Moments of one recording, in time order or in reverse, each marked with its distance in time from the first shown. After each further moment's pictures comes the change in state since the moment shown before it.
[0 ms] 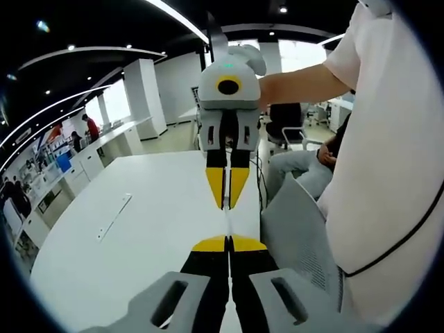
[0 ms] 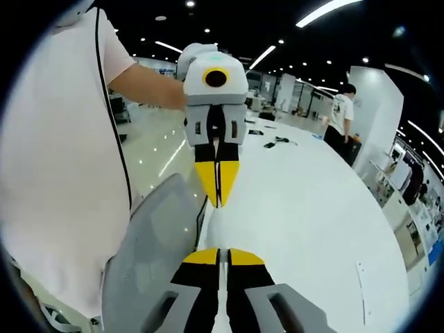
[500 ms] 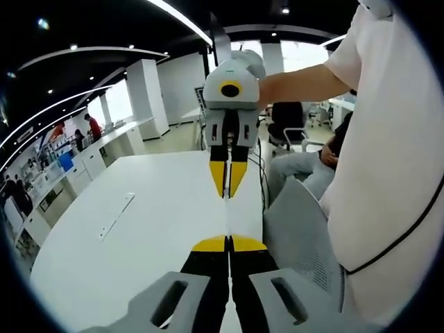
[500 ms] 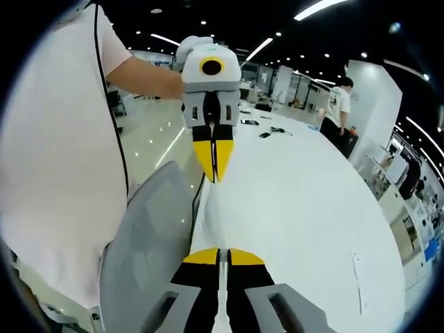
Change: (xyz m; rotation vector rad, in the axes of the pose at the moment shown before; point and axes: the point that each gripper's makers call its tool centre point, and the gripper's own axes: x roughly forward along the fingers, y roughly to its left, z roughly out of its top) left arm -0.006 0.007 -0.002 -0.009 -0.008 0.015; right arm -0.015 -0.009 -0.022 0.008 0.048 -0.025
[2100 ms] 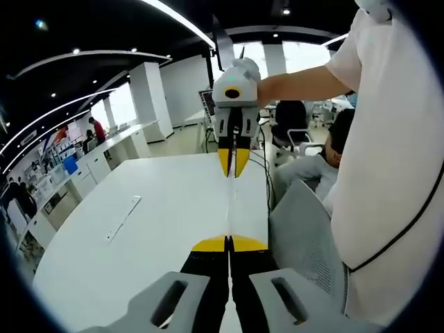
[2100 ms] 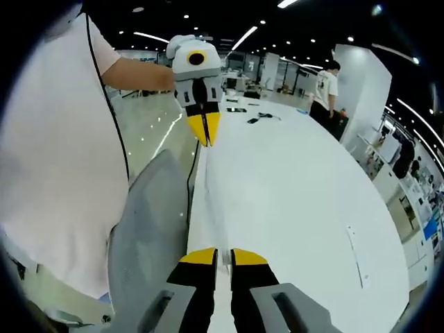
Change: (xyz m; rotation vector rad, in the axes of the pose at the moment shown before) left arm -0.009 0.009 0.005 0.031 -0.019 0.032; right arm -0.036 -0.005 -0.023 0.110 0.037 -0.027
